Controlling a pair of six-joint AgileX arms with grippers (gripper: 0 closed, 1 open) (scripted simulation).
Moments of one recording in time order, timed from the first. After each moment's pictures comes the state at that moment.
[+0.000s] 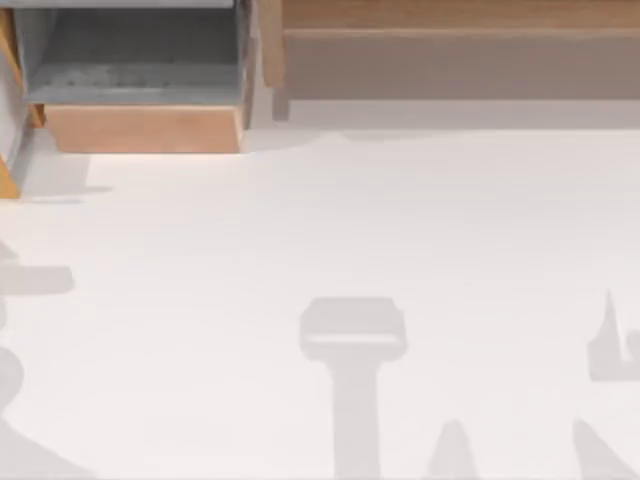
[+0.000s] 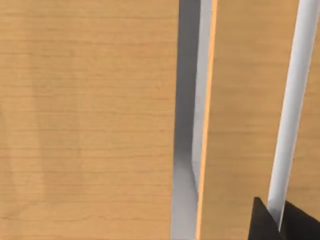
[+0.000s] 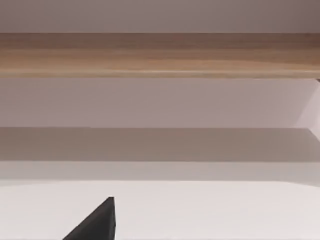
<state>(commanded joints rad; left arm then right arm) 0.53 2.15 0.76 1.34 0.57 1.58 0.00 0.00 0.00 0.00 0.00 0.00</state>
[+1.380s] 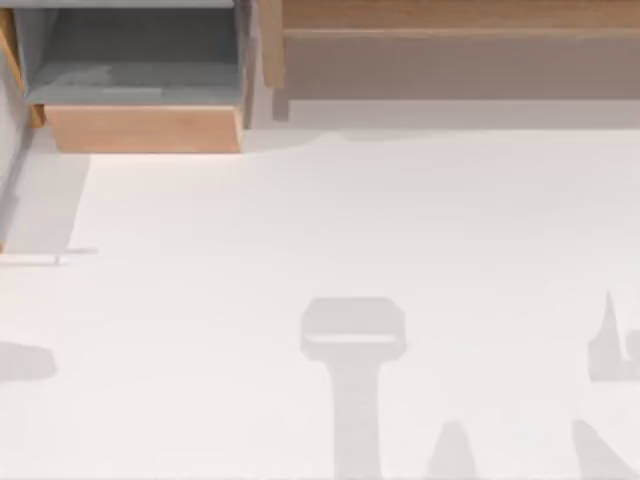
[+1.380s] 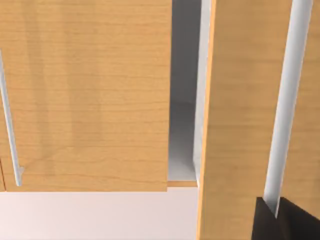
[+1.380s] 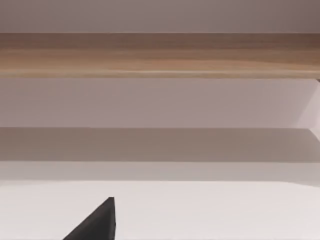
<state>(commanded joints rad) 0.68 2.04 0.48 1.51 0.72 1.60 0.00 0.00 0.00 0.00 0.00 0.00</state>
